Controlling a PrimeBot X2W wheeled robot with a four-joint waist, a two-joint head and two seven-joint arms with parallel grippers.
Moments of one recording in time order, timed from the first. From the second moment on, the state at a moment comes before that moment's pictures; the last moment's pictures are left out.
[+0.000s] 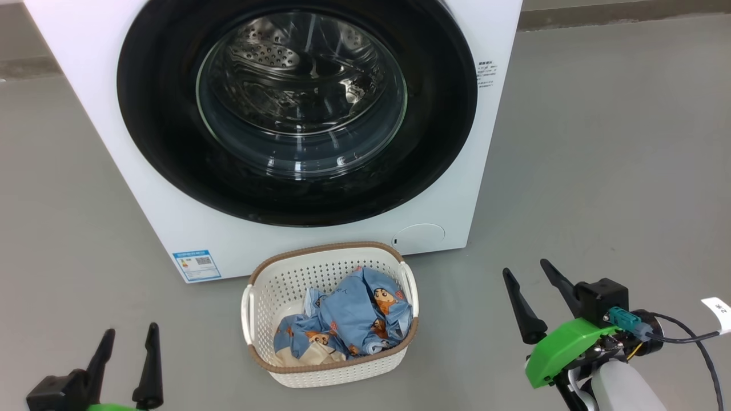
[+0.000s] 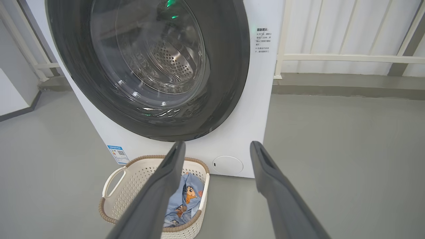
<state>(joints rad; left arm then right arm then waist) -0.06 0.16 -0.01 0.36 -0.34 -0.13 -0.23 -0.29 -0.08 0.06 0.54 0.14 0.13 -0.23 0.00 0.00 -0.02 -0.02</state>
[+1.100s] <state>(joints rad) -0.07 0.13 0.07 0.41 -0.27 -0.13 -0.25 -0.31 -0.06 -0.03 0.56 0.12 0.13 -0.25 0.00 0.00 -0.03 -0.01</state>
